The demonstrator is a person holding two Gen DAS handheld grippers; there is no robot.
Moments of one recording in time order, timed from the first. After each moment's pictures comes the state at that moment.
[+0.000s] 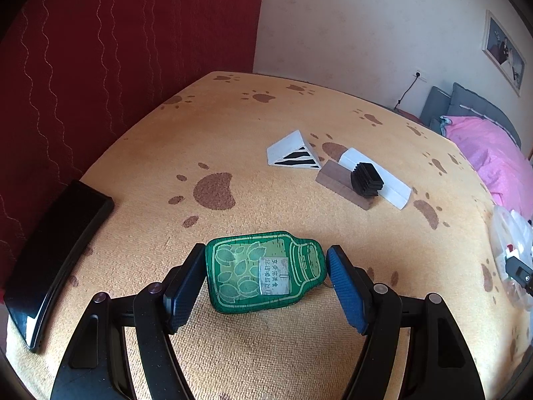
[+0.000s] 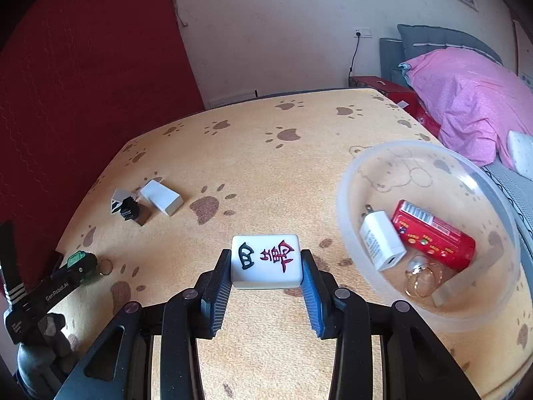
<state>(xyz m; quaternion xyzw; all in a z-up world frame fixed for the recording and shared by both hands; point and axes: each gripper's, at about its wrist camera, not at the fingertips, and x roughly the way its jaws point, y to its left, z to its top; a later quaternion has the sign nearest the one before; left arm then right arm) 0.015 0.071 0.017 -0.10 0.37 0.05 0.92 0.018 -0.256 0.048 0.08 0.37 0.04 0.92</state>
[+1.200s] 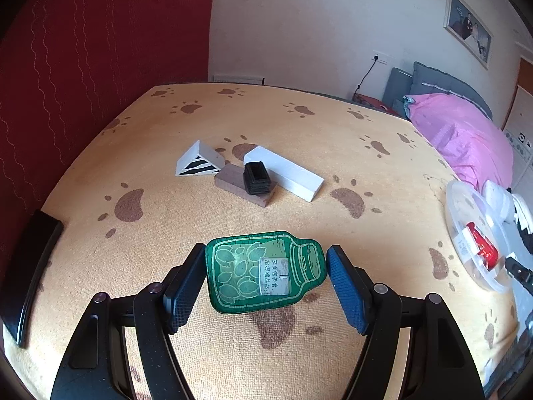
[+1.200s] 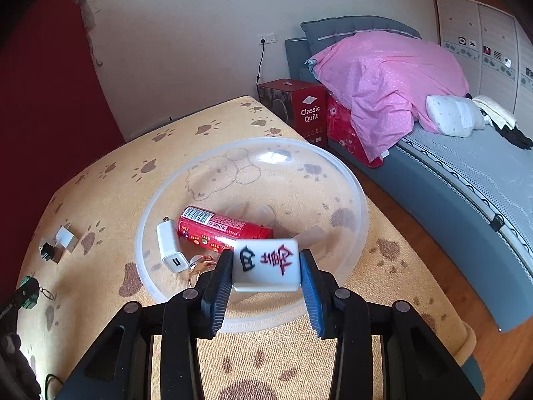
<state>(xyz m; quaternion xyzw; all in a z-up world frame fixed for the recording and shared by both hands) 0.013 -0.009 0.044 -0.06 0.37 -0.03 0.93 -0.018 -0.394 0.041 0.13 0.35 -0.10 0.92</state>
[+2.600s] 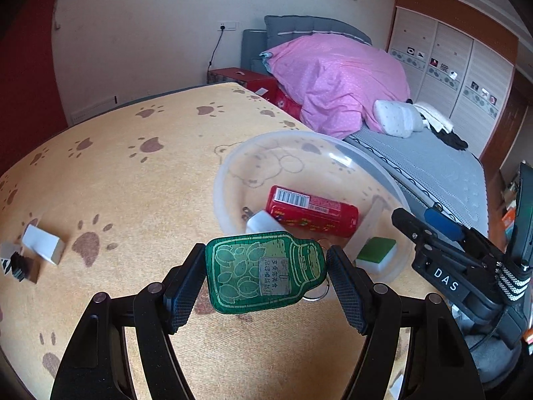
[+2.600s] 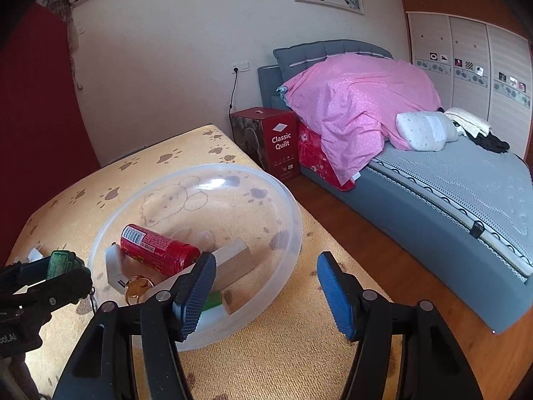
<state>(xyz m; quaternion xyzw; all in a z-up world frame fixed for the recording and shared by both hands) 0.019 -0.242 0.063 0.07 0.38 -0.29 0.88 -0.028 -0.431 0.029 0.13 0.29 -0.17 0.93</state>
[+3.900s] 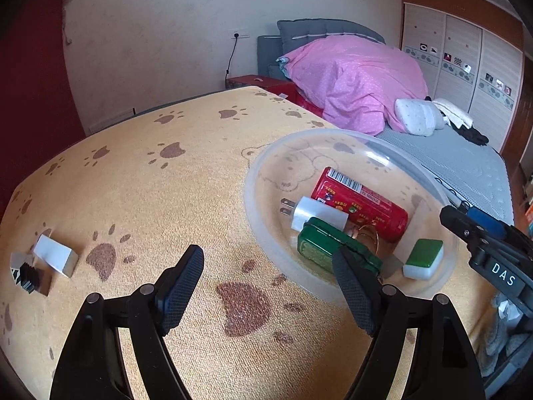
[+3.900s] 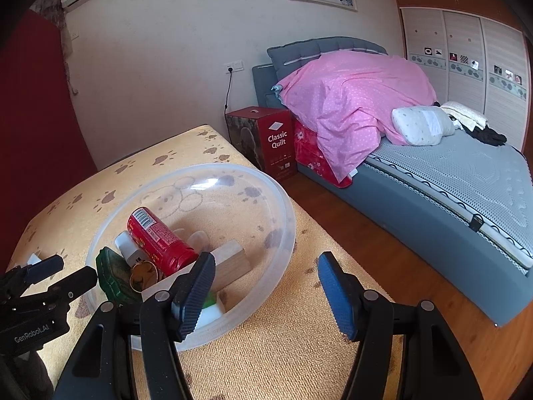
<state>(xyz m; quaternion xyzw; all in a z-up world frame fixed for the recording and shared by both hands) 0.033 -0.236 0.043 0.10 0.35 -0.24 0.90 -0.029 -0.433 0.028 0.14 0.29 -0.17 0.93</state>
